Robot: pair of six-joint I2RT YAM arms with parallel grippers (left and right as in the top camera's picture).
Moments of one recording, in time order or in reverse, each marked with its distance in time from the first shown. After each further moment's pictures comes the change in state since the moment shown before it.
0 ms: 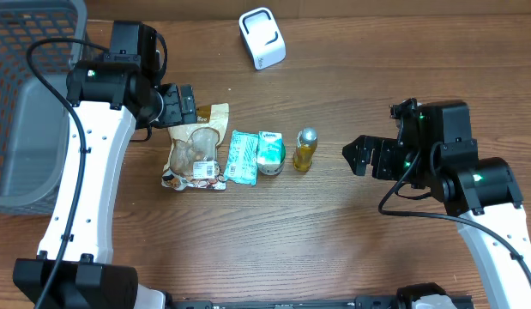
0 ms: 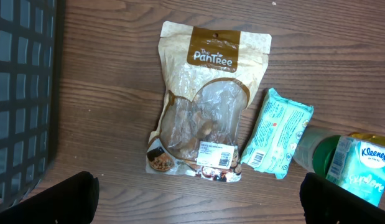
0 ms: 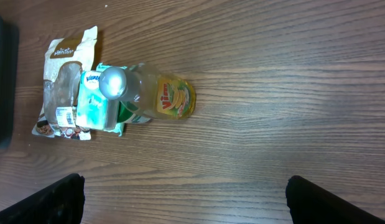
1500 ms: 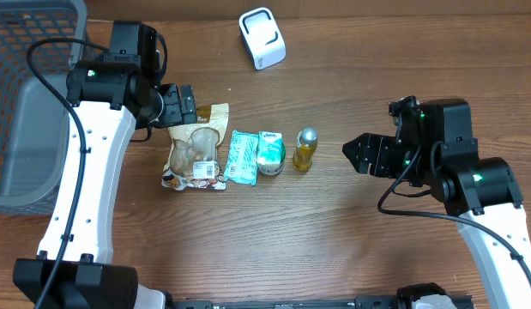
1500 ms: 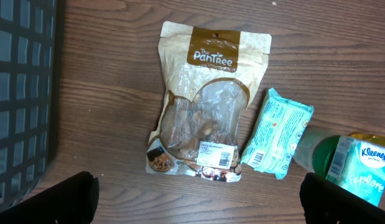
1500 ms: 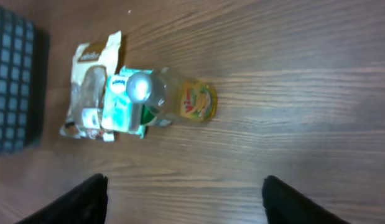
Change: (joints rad) left arm 0.000 0.000 0.000 0.000 0.000 0.000; right arm 0.000 0.000 0.000 0.034 -0.073 0.052
